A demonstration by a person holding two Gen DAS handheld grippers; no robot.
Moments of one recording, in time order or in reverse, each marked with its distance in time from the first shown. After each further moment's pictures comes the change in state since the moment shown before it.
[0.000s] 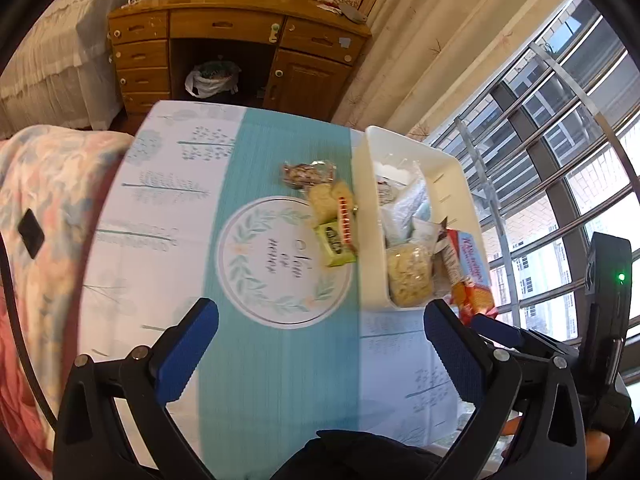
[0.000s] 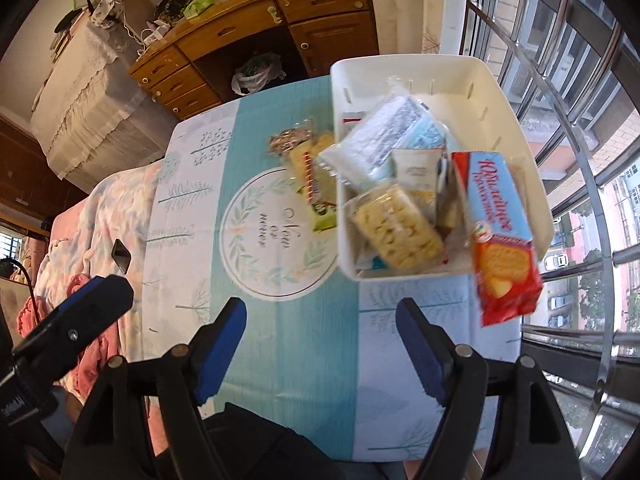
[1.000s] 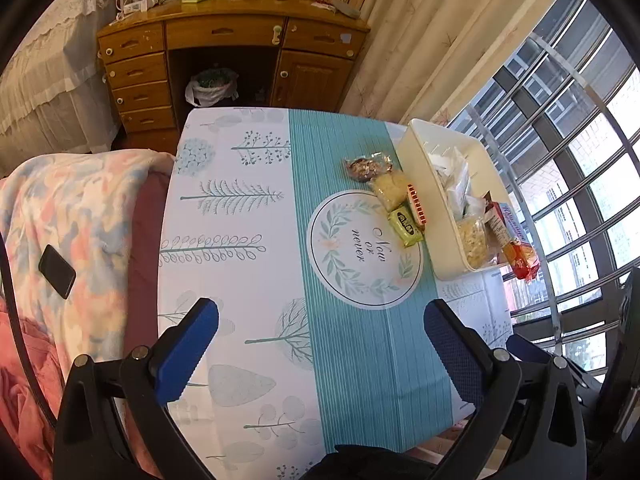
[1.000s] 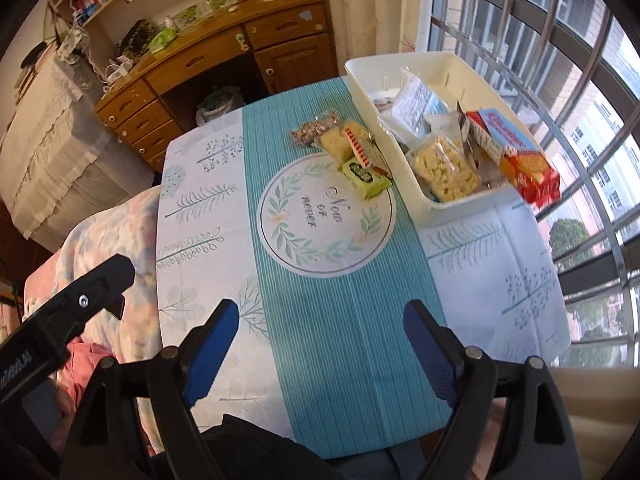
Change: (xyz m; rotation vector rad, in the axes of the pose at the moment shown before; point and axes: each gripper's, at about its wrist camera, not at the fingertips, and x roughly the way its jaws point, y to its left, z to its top) left arm -0.028 0.123 0.008 0.140 0.031 -0.004; right arm 0.012 0.125 -0.069 0.199 -0.123 -0.159
